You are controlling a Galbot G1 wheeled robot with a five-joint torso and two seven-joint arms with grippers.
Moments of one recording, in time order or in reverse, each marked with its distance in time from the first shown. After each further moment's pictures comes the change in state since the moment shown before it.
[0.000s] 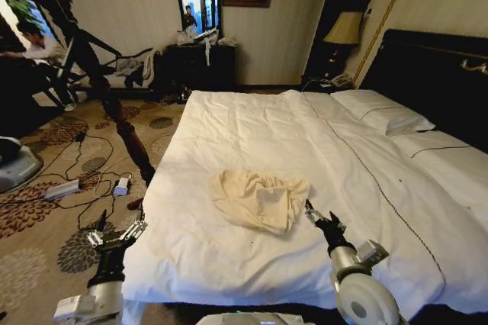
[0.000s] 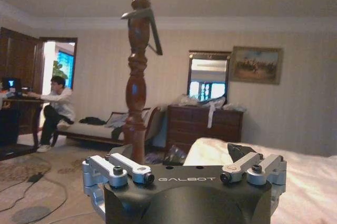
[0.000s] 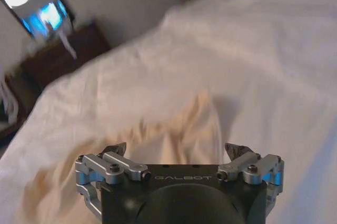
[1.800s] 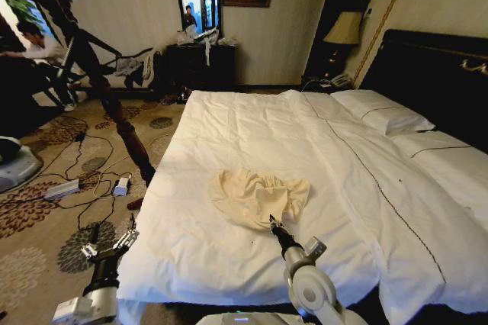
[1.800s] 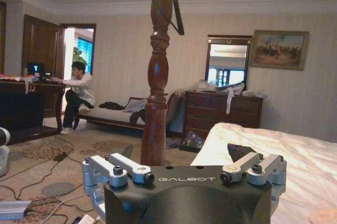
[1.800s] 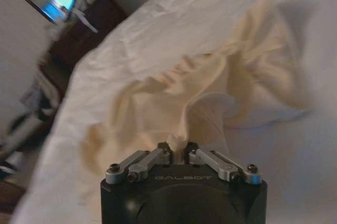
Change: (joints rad) left arm -0.024 -0.016 -0.026 0.090 -0.020 -0.003 -0.013; right arm 0.268 0.130 -0.337 -0.172 0.050 0.099 -0.027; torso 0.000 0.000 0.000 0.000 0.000
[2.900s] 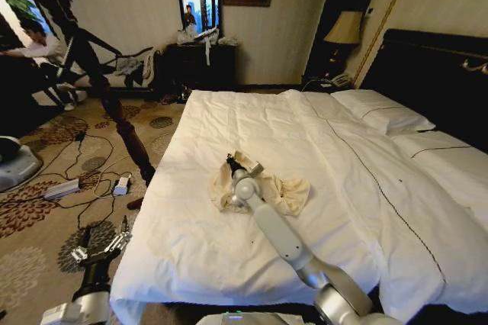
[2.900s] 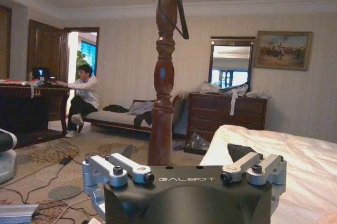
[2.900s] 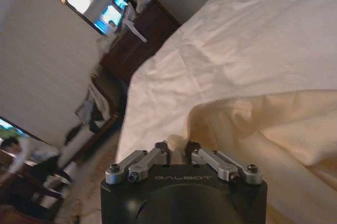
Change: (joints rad) left arm 0.037 0.016 -0.038 -0.027 -0.036 -0.008 -0.001; right arm 0.821 0.388 -0.230 -0.740 0.023 -0.019 -0.019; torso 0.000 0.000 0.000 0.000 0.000
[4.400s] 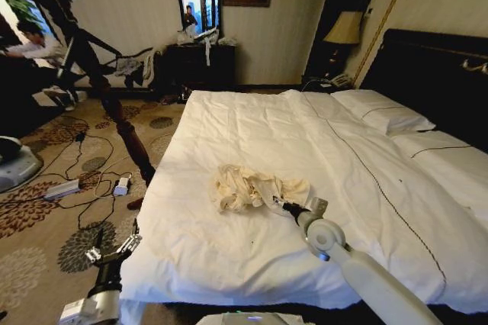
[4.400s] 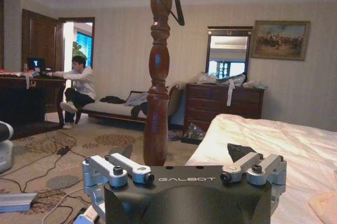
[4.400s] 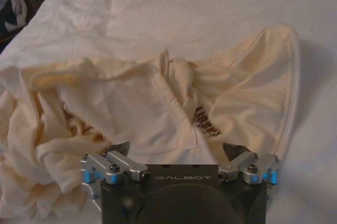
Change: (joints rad) left arm -0.014 -0.008 0.038 0.046 0.039 -0.005 0.001; right arm -0.473 -0.639 0.172 0.499 0.119 -0.308 0.066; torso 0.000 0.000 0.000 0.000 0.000
